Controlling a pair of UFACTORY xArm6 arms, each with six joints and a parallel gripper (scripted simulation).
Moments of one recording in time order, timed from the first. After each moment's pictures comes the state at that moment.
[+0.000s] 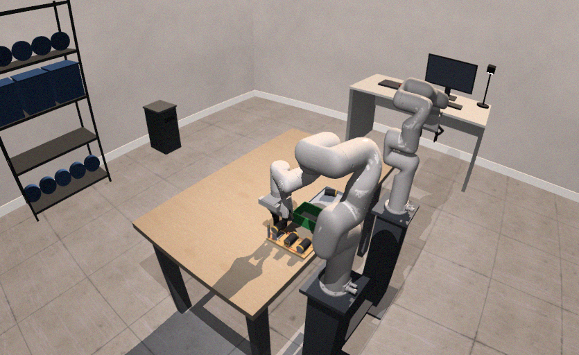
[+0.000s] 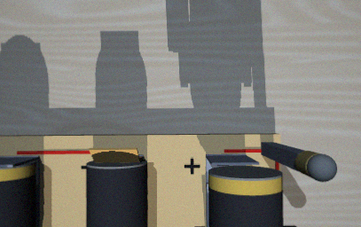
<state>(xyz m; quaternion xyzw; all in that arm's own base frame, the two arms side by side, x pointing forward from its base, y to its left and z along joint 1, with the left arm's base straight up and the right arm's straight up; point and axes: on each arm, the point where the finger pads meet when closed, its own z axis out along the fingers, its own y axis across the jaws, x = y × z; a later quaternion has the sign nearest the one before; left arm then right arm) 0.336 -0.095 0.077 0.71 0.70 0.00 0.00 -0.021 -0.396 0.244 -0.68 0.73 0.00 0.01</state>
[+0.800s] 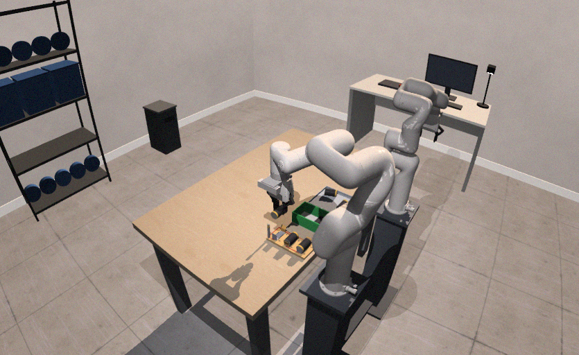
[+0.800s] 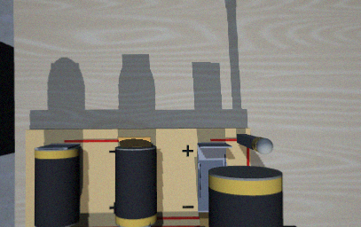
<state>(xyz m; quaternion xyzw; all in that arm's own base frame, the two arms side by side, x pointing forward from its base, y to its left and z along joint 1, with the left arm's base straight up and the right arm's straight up) 0.336 -0.095 0.158 0.71 0.70 0.00 0.00 -0.021 -0.396 0.244 -0.68 0.73 0.00 0.01</state>
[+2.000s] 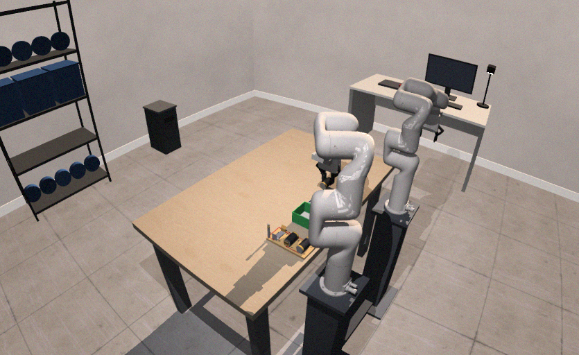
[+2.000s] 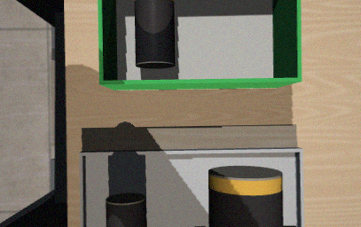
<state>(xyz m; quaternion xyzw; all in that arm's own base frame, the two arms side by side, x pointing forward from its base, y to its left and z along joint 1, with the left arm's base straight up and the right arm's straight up) 0.287 -0.391 0.160 0.71 0.70 0.00 0.00 -0.021 -0.396 0.244 -0.68 0.73 0.00 0.01</state>
